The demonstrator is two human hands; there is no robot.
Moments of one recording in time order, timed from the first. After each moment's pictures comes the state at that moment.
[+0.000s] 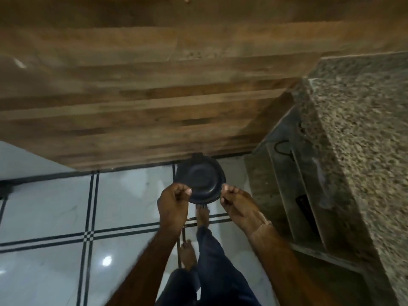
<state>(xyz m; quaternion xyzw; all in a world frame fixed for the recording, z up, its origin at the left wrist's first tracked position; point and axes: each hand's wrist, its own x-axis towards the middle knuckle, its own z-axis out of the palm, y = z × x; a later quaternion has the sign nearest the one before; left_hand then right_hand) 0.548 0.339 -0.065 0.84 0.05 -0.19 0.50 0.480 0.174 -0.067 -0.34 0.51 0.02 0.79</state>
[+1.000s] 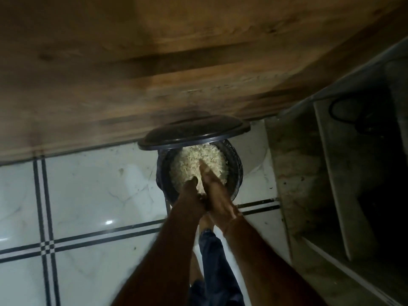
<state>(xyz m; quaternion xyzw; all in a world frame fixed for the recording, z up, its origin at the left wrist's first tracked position) 0.664 0.212 -0.442 0.43 0.54 -0.42 0.59 0.613 0.156 -0.466 -0.40 0.54 0.18 0.72</state>
